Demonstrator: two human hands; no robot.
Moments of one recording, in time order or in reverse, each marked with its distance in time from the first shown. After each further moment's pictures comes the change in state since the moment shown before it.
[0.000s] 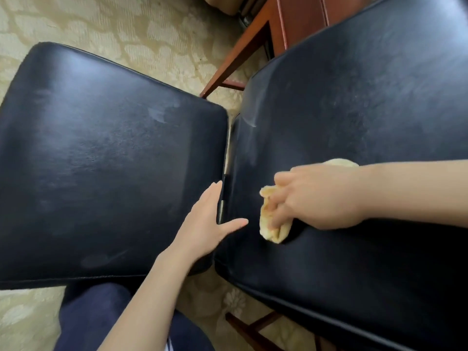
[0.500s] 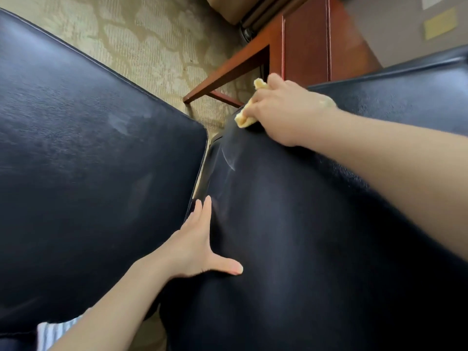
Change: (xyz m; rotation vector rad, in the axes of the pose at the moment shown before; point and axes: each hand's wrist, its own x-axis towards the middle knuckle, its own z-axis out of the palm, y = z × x) left_hand 0.089 0.033 0.012 -0.113 -0.332 -0.147; right_hand 0.060 0.184 -0.046 -0.214 0.233 0.589
